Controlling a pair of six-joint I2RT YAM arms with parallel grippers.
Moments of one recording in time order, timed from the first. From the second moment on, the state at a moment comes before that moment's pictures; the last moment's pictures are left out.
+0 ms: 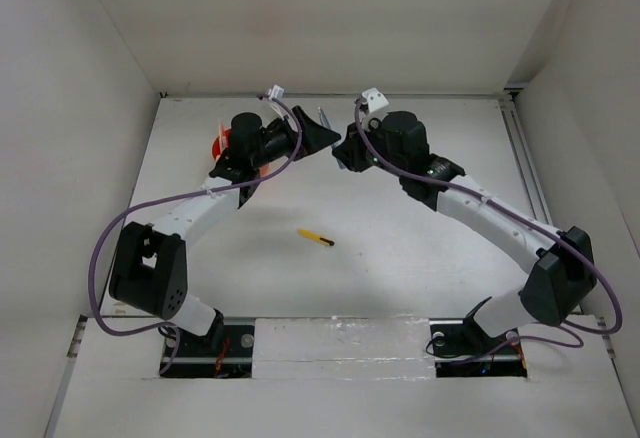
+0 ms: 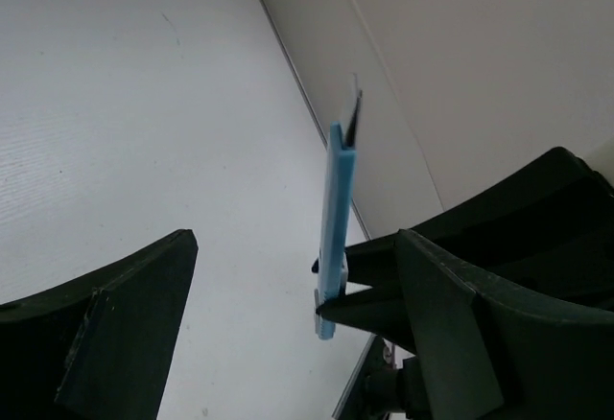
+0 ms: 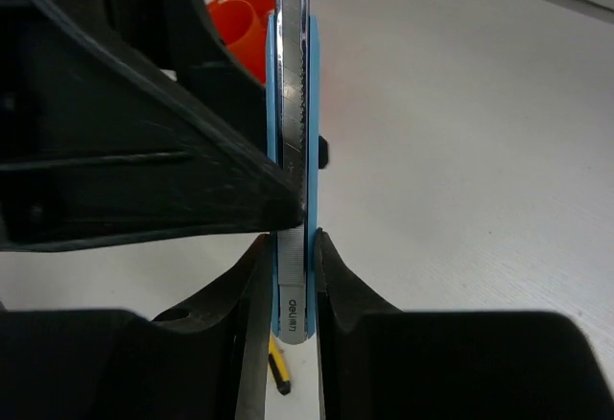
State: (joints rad) left arm -0.39 1.49 1.02 0.37 0.54 -0.88; right arm 0.65 1.47 1.24 -0.07 -0.11 0.21
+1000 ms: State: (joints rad) left arm -0.32 1.61 1.21 0.30 -0.29 -0.29; right arm 0.60 1.48 1.04 -0.05 -0.14 0.13
